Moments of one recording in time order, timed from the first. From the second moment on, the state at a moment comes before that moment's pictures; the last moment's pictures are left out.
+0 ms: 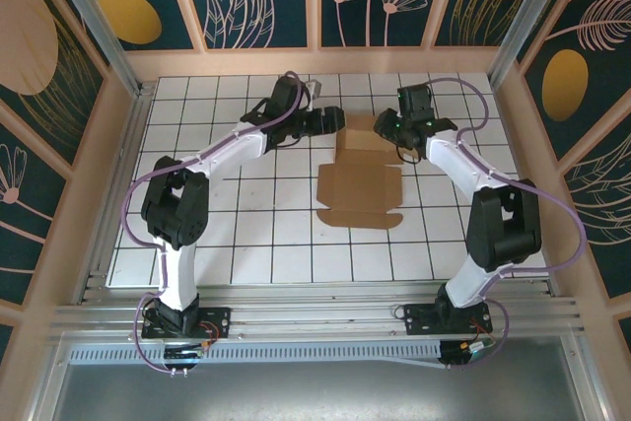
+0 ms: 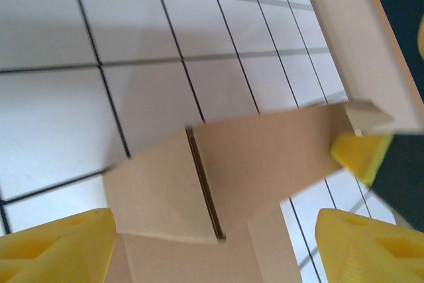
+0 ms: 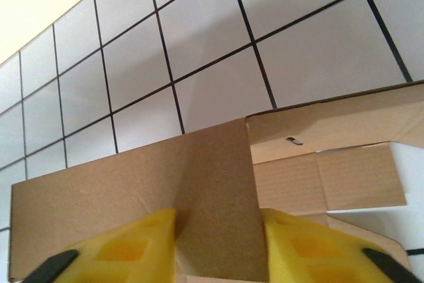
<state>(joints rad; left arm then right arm) -0.55 1.99 1.62 -0.23 0.30 -0.61 0.29 1.67 1.29 -0.40 -0.05 0.64</state>
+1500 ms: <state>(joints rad) -0.53 2.13 1.72 -0.22 0.44 -0.77 0.03 1.74 1.02 -0.28 -0.37 0.61</state>
